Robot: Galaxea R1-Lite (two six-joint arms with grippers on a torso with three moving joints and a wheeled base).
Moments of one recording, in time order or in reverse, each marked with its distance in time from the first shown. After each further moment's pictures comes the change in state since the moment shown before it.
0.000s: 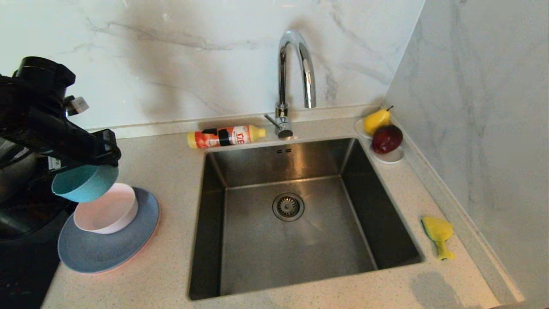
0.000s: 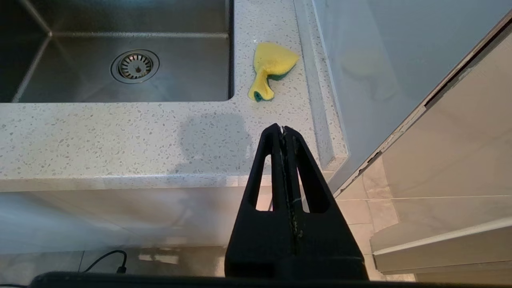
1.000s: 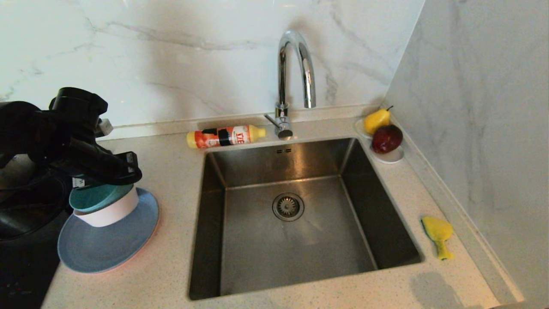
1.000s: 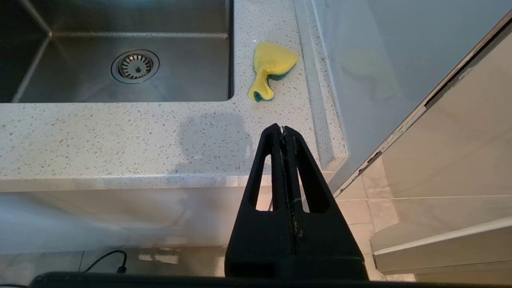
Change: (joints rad) left arm -0.069 0.006 0.230 -0.222 0.098 0.004; right arm 0.000 0.000 0.000 0.000 0.000 0.000
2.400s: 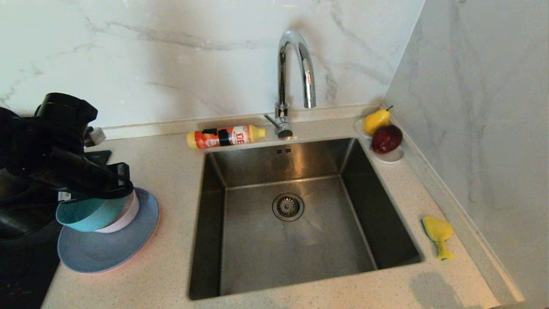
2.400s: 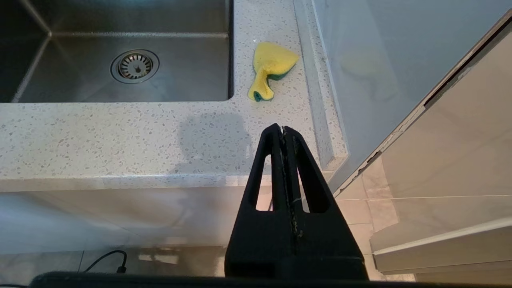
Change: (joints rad) left arm -0.009 -0.105 0.122 0.030 -0.001 0.007; right arm 0.000 0.000 0.000 0.000 0.000 0.000
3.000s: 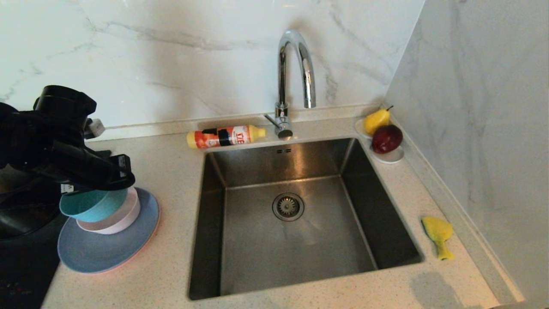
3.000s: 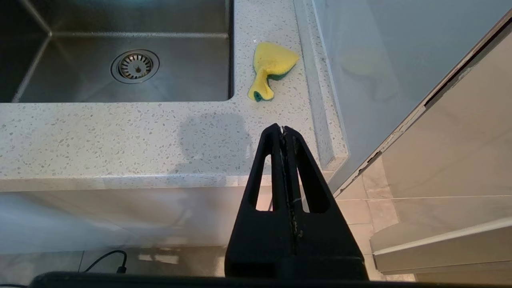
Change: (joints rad) left arm -0.003 0.011 -0.042 -0.030 0.001 -0.006; right arm 0.000 0.000 0.000 0.000 0.000 0.000
